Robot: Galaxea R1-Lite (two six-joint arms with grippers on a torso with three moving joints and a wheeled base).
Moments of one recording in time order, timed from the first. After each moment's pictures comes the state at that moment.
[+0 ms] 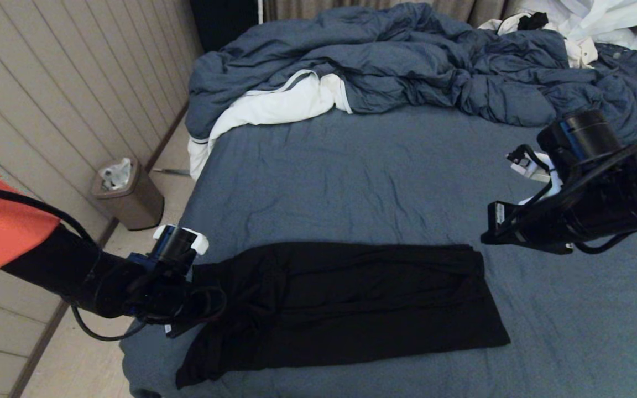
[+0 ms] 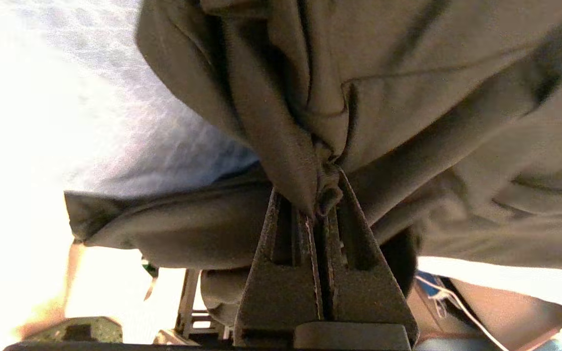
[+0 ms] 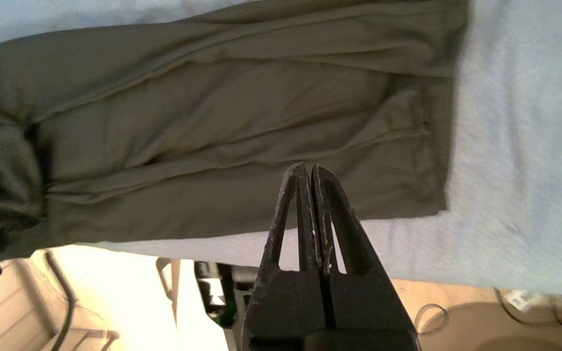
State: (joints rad) left arm -0.39 1.97 -0.87 -0.12 -0.10 -0.76; right arm 0.16 1.64 -1.29 0.46 0.02 0.34
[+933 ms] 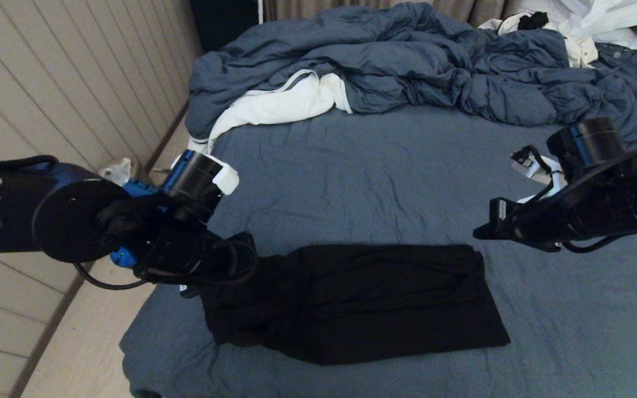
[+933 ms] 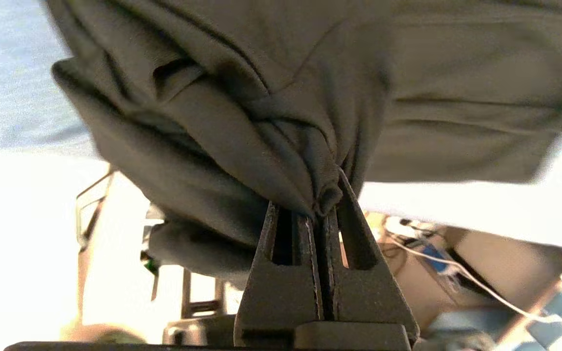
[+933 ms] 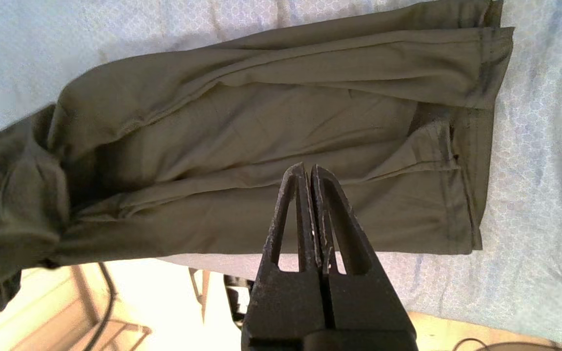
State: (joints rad) left arm -0.64 1.76 -1.26 0.36 0.04 -0.79; right arm 0.07 1.67 -1.24 0.32 0.21 0.31
